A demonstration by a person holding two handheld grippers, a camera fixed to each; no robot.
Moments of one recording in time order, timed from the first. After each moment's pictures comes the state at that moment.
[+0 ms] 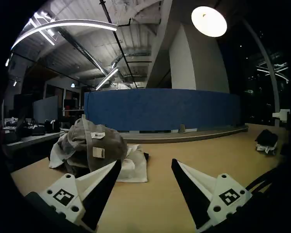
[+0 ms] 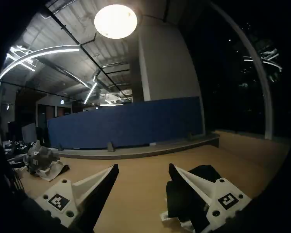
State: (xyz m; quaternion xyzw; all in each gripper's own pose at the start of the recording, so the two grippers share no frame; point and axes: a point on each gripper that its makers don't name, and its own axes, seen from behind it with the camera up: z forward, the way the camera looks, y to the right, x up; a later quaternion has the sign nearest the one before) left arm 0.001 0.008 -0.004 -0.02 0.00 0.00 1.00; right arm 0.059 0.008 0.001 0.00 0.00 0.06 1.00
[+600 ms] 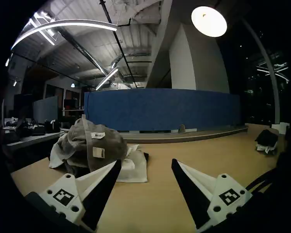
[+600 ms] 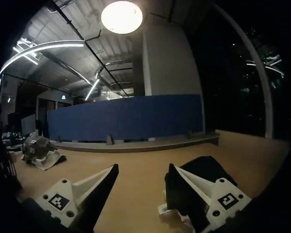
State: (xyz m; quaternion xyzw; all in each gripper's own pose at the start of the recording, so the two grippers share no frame) left arm 0.001 0.008 -0.004 -0.02 0.00 0.00 1.00; right arm 0.019 0.005 0.001 0.00 0.01 0.04 1.00
